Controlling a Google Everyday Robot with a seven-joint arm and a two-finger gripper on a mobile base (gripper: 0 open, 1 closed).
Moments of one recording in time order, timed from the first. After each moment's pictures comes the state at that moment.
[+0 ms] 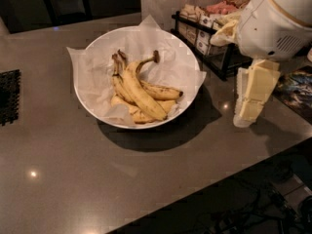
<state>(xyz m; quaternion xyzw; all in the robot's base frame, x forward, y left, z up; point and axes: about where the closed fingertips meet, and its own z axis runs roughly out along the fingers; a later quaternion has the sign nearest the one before) 0.451 -0.127 0.972 -0.72 0.67 0.04 0.18</state>
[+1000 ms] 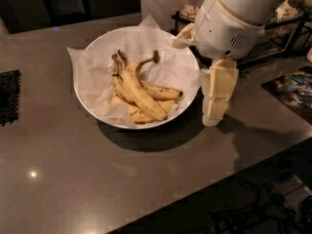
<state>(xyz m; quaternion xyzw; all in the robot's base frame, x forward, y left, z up) 0.455 -0.060 0.965 -0.77 0.61 0.07 0.17</state>
